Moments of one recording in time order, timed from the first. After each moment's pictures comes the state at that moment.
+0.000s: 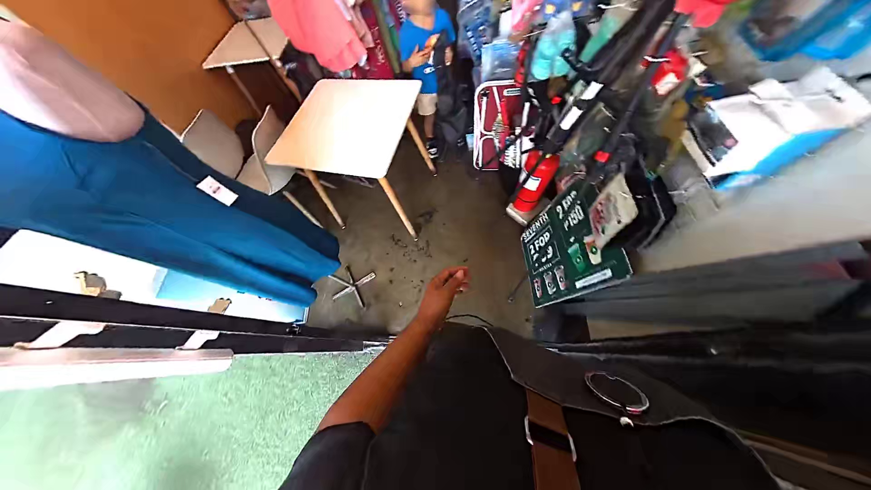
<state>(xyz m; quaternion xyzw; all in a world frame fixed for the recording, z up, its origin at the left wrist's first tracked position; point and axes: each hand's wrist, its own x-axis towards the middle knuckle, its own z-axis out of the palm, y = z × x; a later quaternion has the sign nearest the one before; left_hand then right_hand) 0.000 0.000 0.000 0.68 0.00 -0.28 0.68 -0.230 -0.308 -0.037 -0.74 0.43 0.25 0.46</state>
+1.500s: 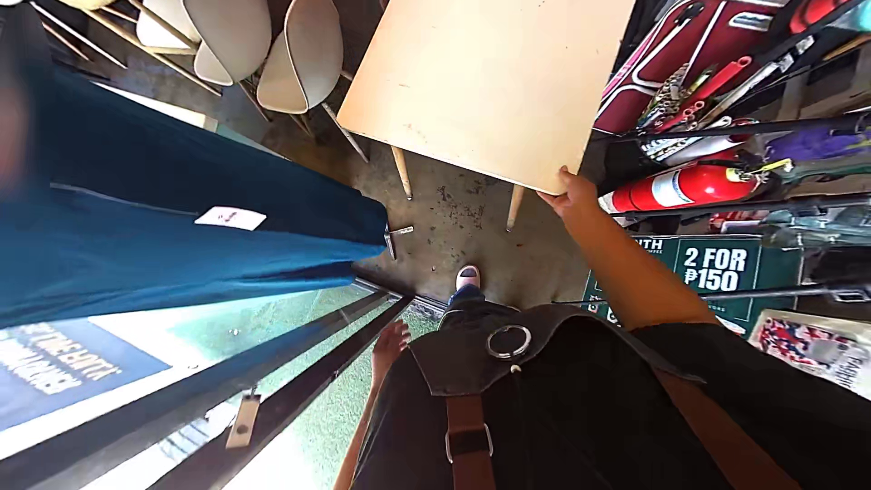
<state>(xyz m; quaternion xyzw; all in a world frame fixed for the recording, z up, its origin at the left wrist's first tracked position) 0.059 0.221 -0.121 0.65 0.39 -0.08 0.65 0.415 -0.124 -0.105 -0.43 0.45 0.06 0.78</state>
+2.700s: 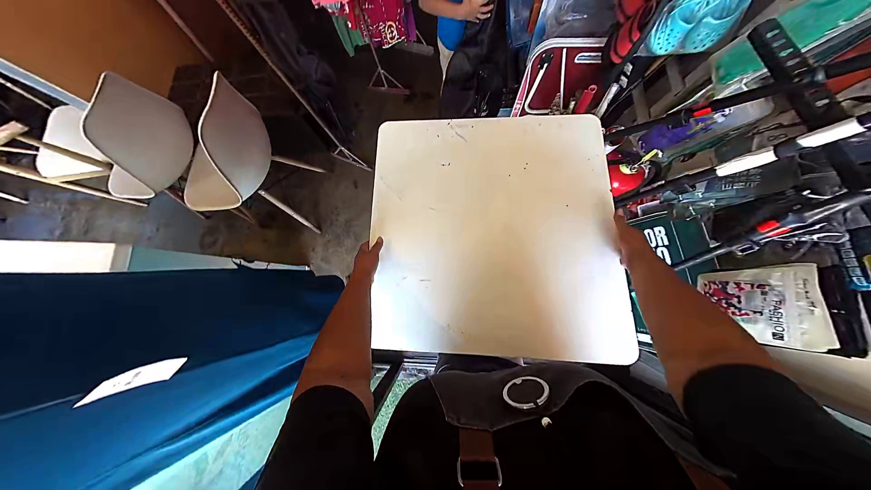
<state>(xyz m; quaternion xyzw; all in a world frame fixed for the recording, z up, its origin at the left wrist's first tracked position) 0.430 0.196 -0.152 0.82 0.26 -0.23 0.46 0.318 -0.337 -0.130 -0.71 0.53 0.06 0.46</state>
